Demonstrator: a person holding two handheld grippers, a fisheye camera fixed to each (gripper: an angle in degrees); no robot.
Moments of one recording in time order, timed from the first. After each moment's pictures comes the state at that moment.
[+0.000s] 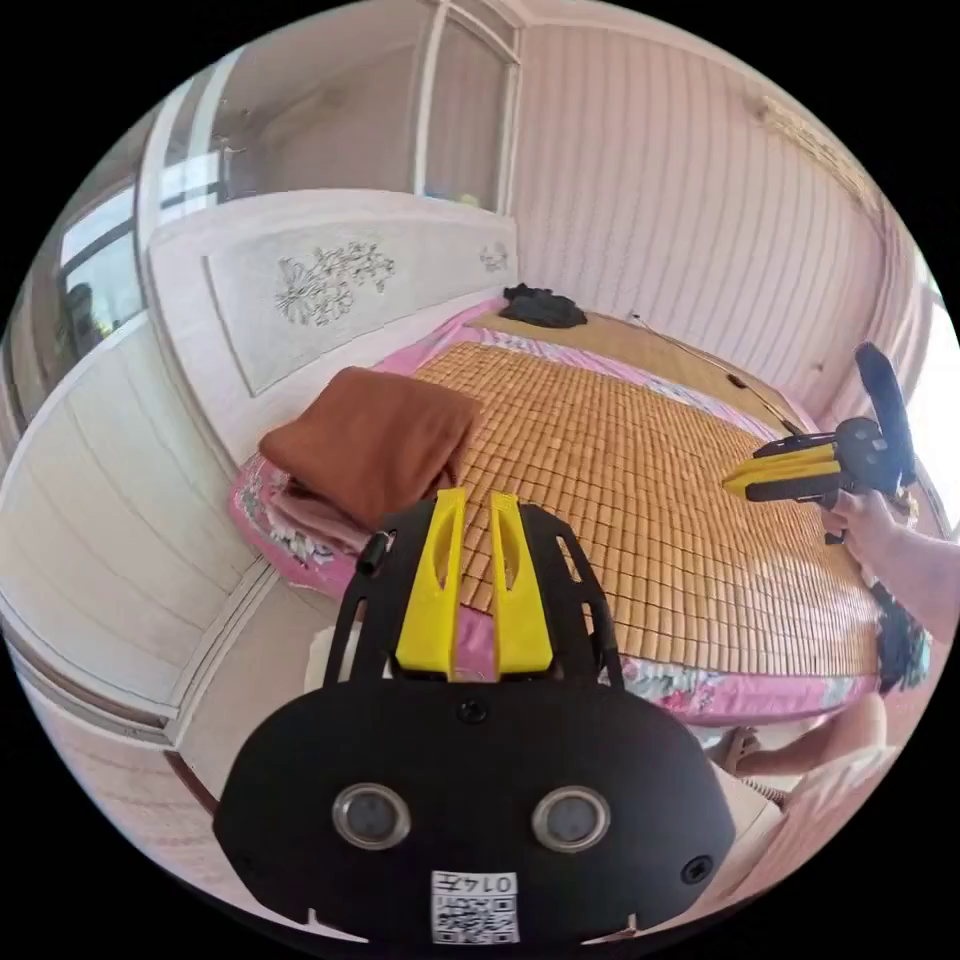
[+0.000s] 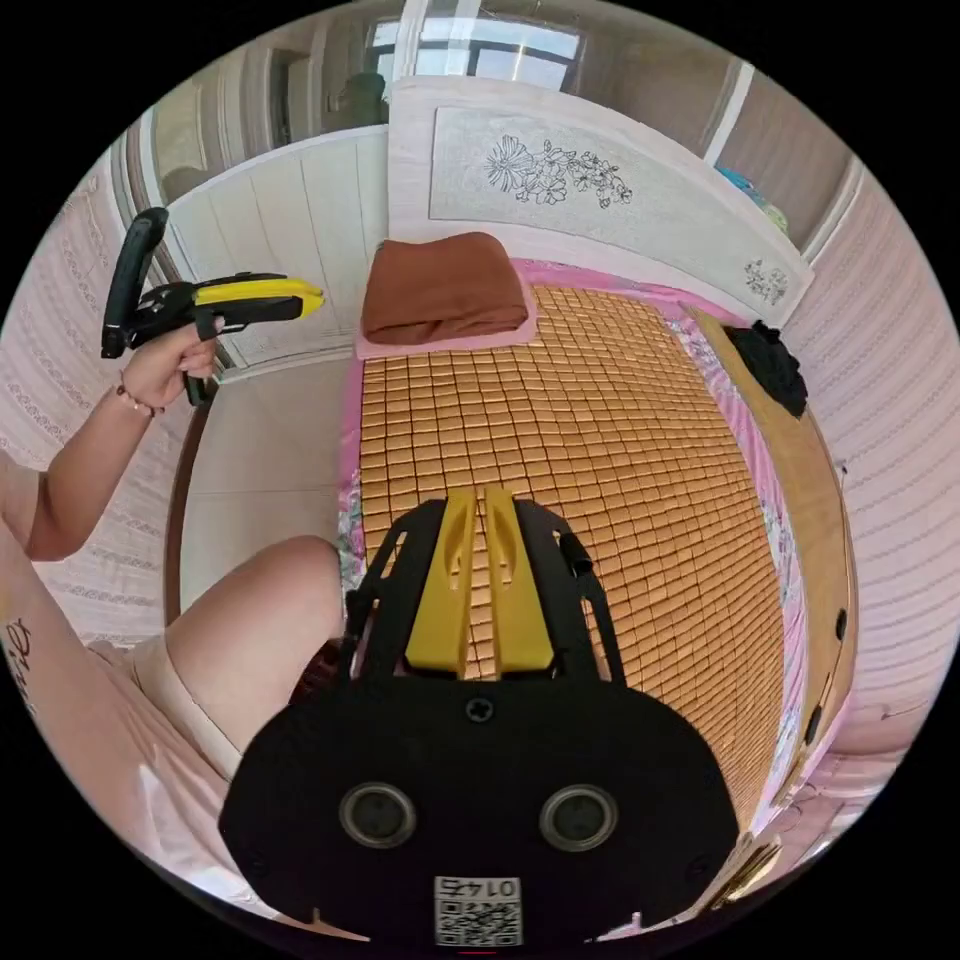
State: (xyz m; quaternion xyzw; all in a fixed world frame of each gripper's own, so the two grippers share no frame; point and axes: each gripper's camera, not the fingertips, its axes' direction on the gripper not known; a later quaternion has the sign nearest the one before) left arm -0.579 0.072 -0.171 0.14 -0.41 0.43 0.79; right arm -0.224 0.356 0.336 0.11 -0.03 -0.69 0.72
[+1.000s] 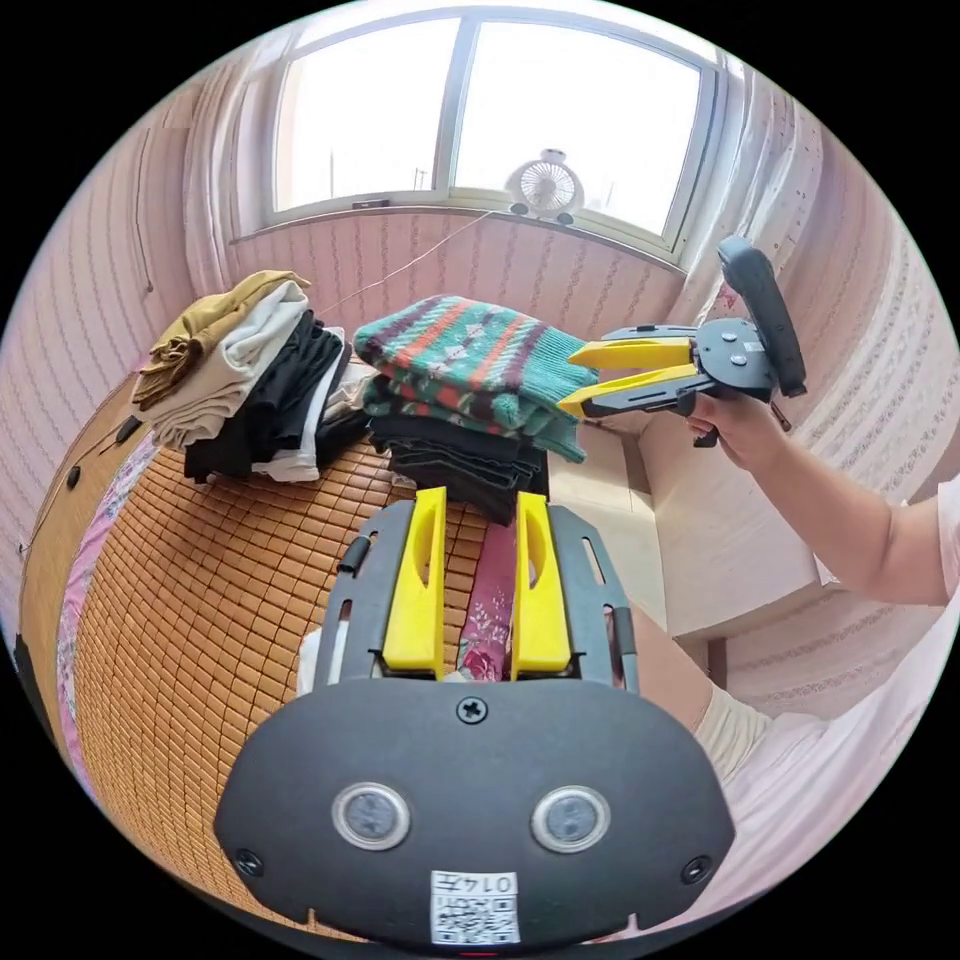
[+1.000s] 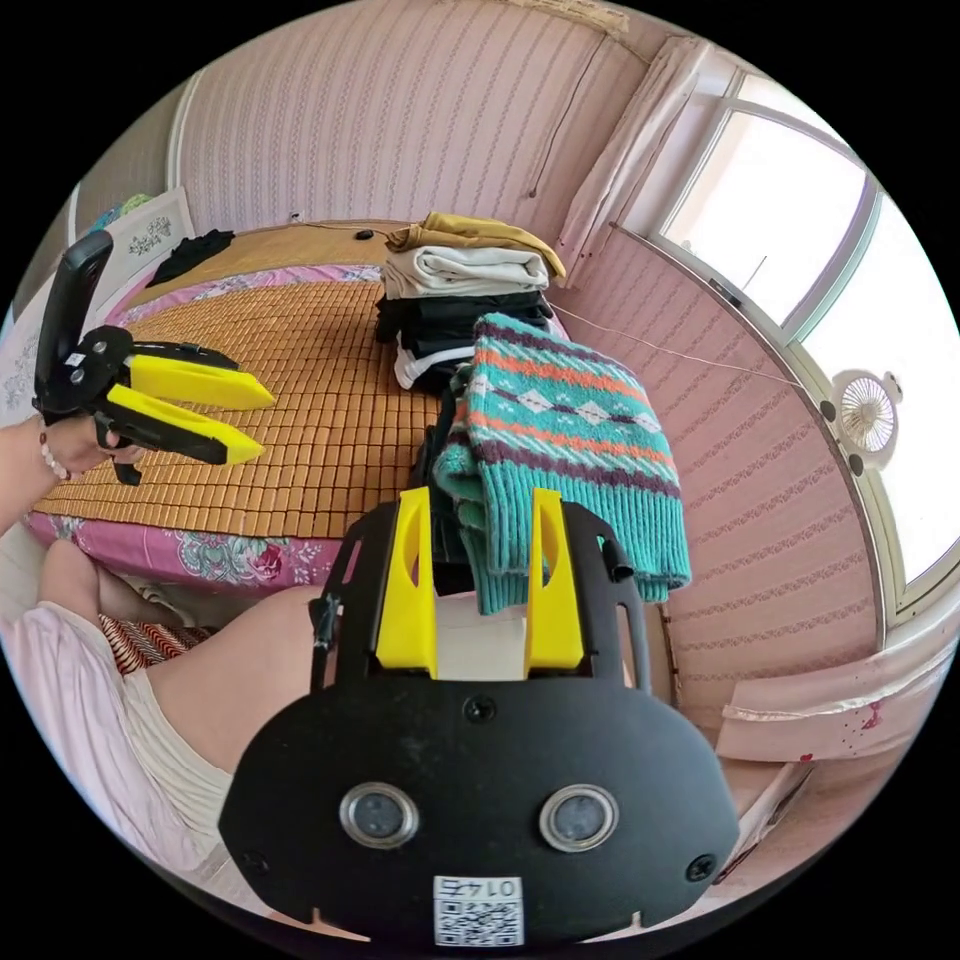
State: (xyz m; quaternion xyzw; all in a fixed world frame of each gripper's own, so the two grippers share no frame) left arm -0.251 0.598 0.453 -0.40 -0.02 0.76 0.51; right arm 0.570 0.461 0.208 0.22 0.17 -0.09 0.96
